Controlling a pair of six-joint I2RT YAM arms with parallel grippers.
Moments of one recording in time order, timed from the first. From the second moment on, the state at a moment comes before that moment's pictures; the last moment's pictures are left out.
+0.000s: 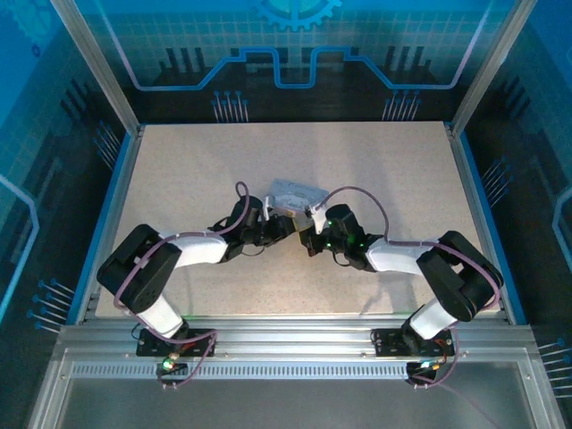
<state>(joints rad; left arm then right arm) -0.56 1.64 0.68 0.37 0.40 -1.02 0.67 1.56 0.61 0.34 -0.21 0.25</state>
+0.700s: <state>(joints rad) -0.57 1.57 0.58 0.38 0.35 -1.05 0.67 1.61 0.56 0.40 -0.21 0.38</state>
